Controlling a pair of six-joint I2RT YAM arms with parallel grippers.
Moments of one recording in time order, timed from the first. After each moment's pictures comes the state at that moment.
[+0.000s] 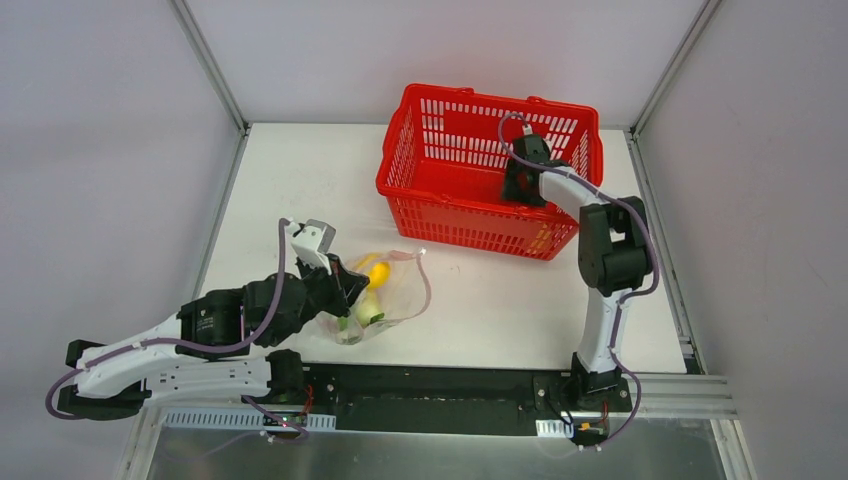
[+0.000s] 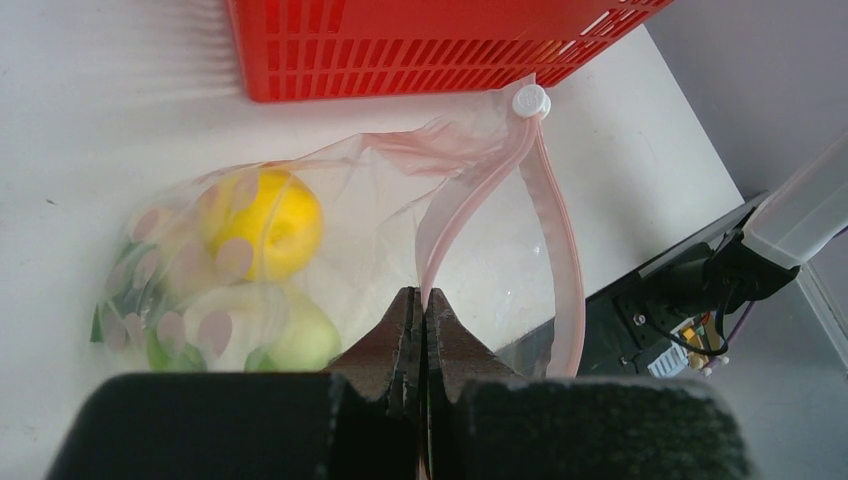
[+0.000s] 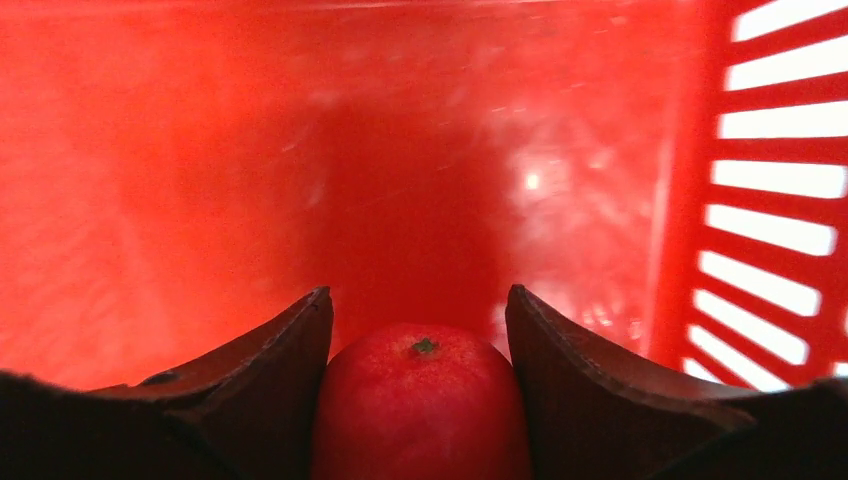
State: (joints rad) left arm -1.31 0.59 0.93 -0.74 -0.66 -0.64; right arm 0.28 2.03 1.48 -0.46 0.28 0.39
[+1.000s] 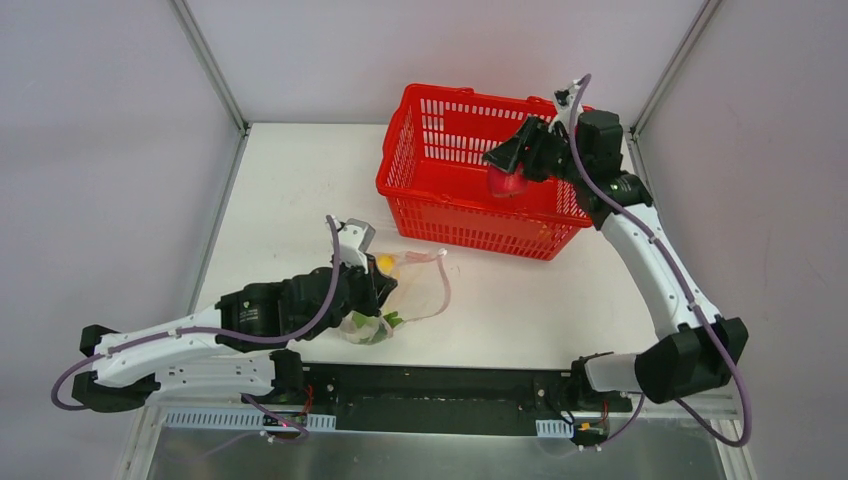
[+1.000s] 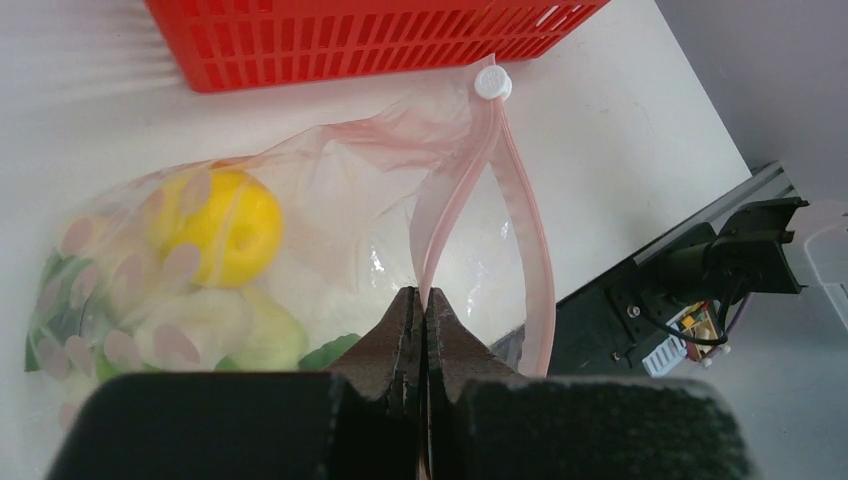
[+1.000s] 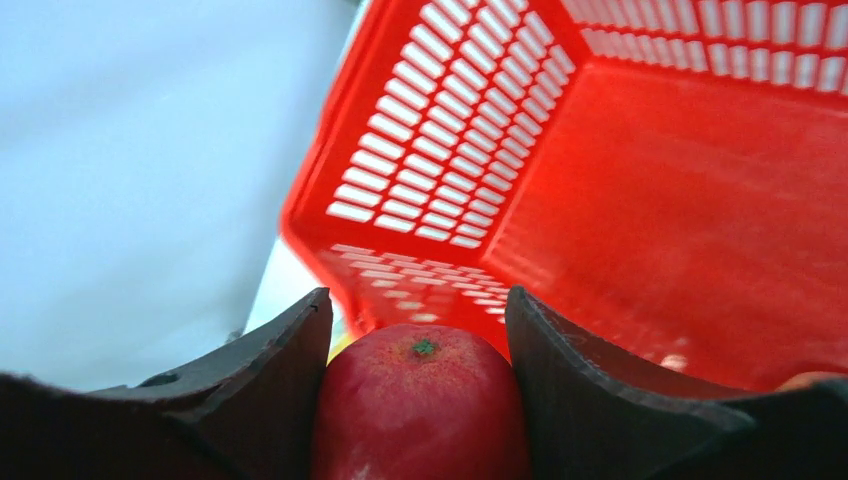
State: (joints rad) left arm -1.31 0.75 0.93 -0.63 -0.61 -0.65; right arm 0.28 1.38 1.37 -0.37 -0.43 0.56
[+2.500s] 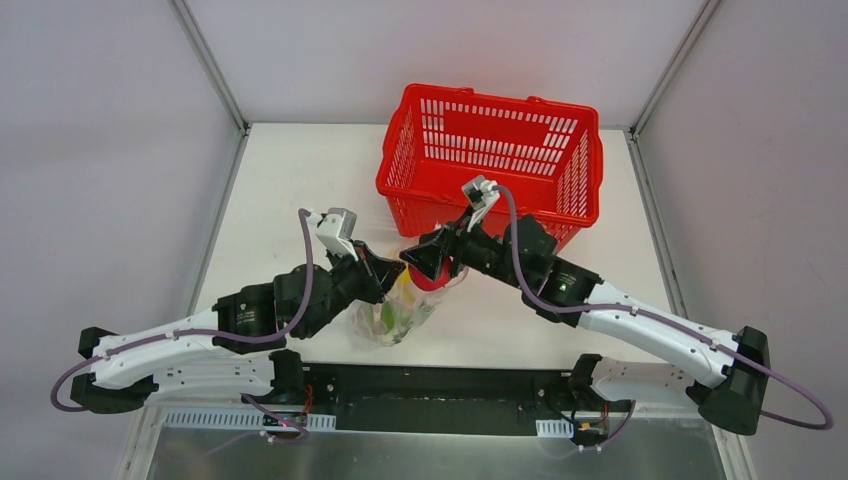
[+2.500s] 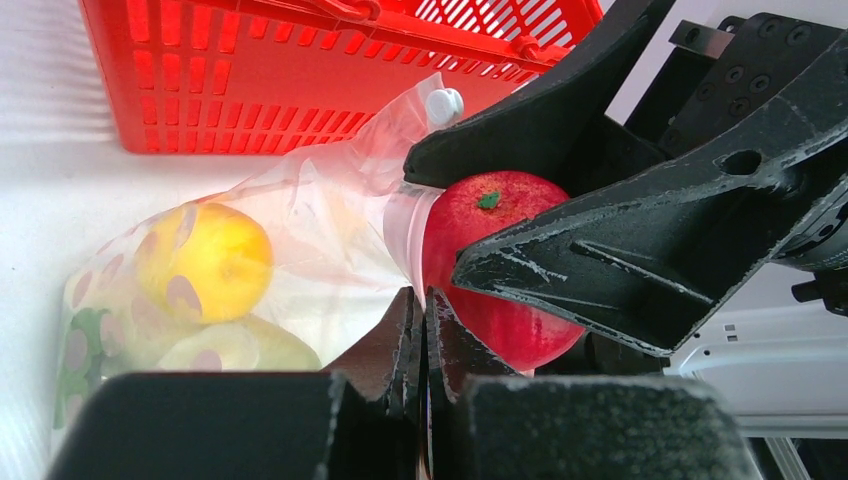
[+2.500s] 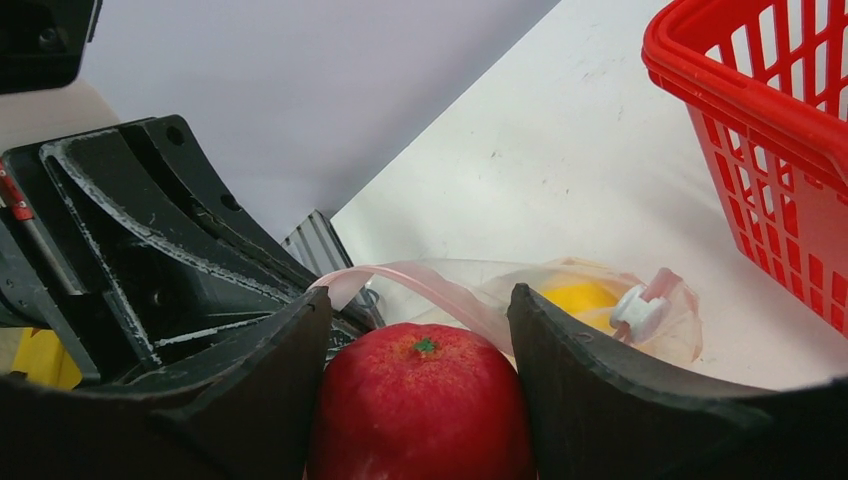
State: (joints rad) left arm -1.31 0.73 0.90 -0.40 -0.66 -0.72; right arm 1.04 1.07 0.91 0.08 -0.05 0.55
